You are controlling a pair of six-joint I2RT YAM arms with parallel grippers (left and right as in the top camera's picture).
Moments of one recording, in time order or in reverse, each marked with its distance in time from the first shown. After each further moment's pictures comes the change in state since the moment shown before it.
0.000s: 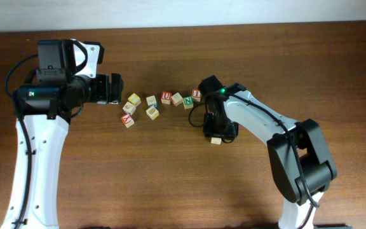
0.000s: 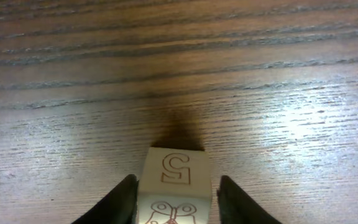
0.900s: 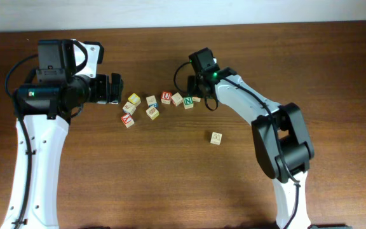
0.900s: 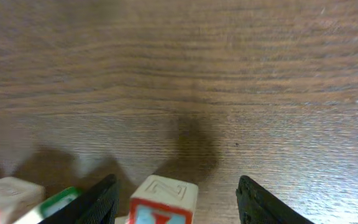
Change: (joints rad) left arm 0.000 0.000 0.000 0.000 0.000 0.000; right arm -0.029 0.230 0.280 0.430 0.099 -0.105
